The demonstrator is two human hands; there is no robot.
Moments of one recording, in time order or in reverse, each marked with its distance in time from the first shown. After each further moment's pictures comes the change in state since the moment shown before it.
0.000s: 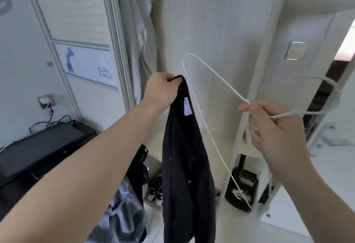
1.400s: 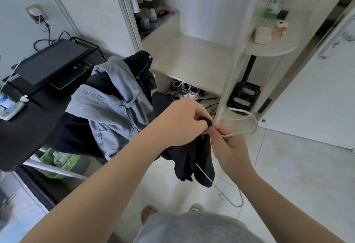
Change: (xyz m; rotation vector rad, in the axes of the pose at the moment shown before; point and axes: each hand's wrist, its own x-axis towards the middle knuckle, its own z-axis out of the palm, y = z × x) left_hand -0.304 -0.063 0.014 0.328 -0.768 -0.072; right_hand -0.281 0.071 -0.003 0.111 -0.334 0.486
